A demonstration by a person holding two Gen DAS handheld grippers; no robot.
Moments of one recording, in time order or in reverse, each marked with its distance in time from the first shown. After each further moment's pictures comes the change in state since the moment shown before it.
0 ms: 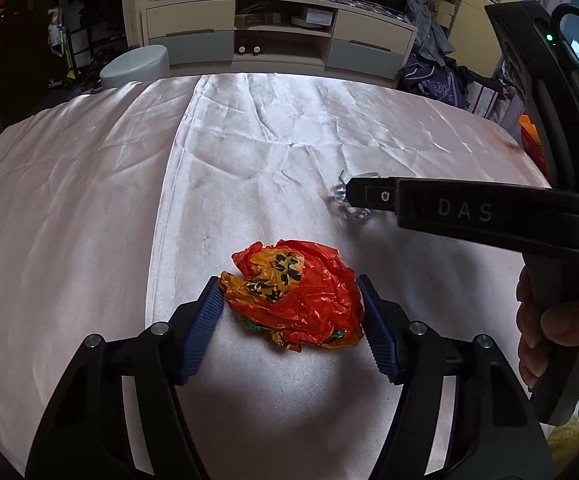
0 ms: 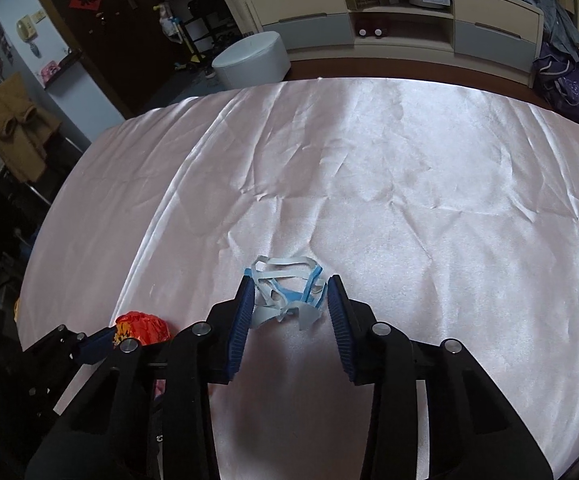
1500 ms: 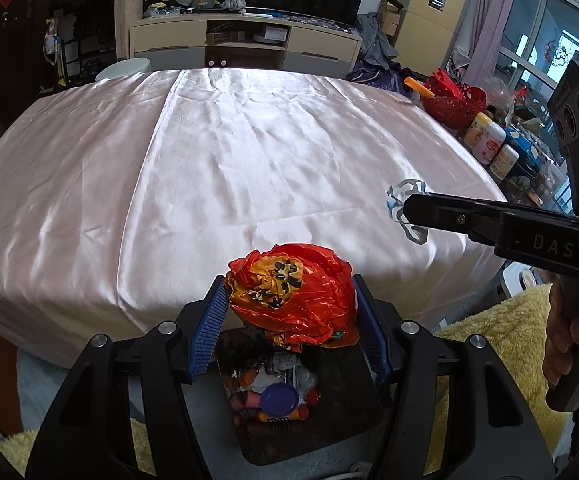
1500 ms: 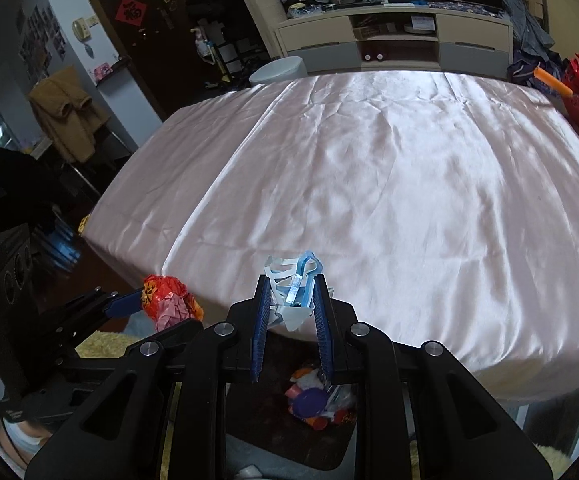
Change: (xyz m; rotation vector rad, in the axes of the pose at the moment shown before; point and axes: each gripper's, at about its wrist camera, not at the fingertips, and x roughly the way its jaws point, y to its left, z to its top) left arm -0.173 -0.065 -0.199 0.033 -0.065 -0.108; right arm -0.189 0.042 -0.236 -0.005 -0.120 0.053
